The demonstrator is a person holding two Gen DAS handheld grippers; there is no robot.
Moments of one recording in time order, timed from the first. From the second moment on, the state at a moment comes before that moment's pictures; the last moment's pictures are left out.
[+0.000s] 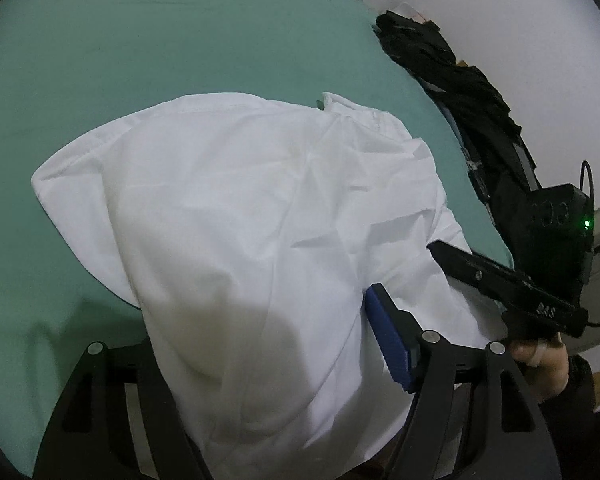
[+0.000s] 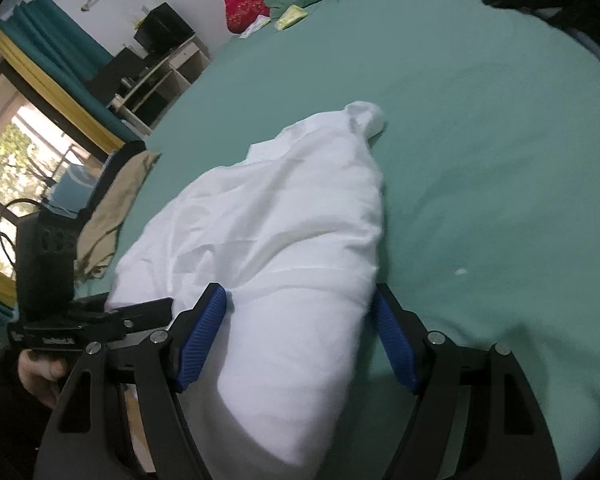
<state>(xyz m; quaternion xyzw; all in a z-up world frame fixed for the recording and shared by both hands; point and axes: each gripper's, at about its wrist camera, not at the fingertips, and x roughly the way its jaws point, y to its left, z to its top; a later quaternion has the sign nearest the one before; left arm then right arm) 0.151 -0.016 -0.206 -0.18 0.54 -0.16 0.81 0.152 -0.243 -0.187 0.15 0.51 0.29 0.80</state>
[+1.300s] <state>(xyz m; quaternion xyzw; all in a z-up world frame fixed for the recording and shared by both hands) 0.127 0.008 -0.101 -0.16 0.43 -0.16 0.87 0.127 -0.186 -0.087 0.08 0.39 0.31 0.86</state>
